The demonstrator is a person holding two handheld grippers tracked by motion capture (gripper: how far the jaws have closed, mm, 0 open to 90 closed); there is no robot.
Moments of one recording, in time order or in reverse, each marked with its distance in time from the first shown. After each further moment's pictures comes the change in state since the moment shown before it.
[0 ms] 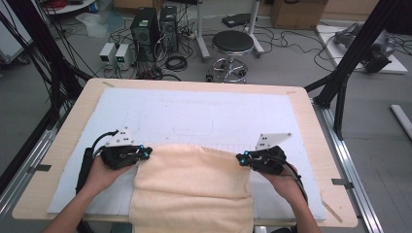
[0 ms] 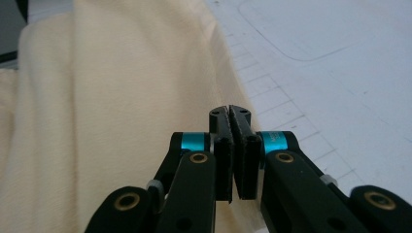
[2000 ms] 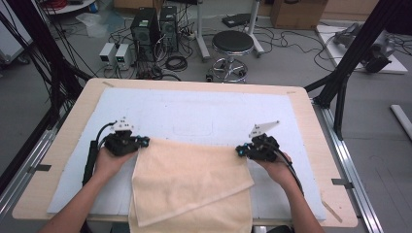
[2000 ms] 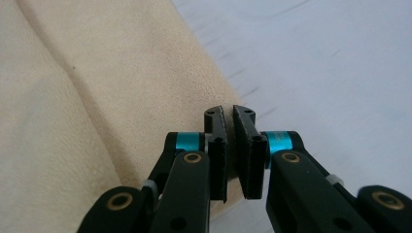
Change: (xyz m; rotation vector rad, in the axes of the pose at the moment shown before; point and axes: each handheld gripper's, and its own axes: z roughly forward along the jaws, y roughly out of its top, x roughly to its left) left arm 0.073 0.002 0.042 0.011 0.193 -0.211; right arm -0.058 0.002 0.040 0.128 -0.060 0.098
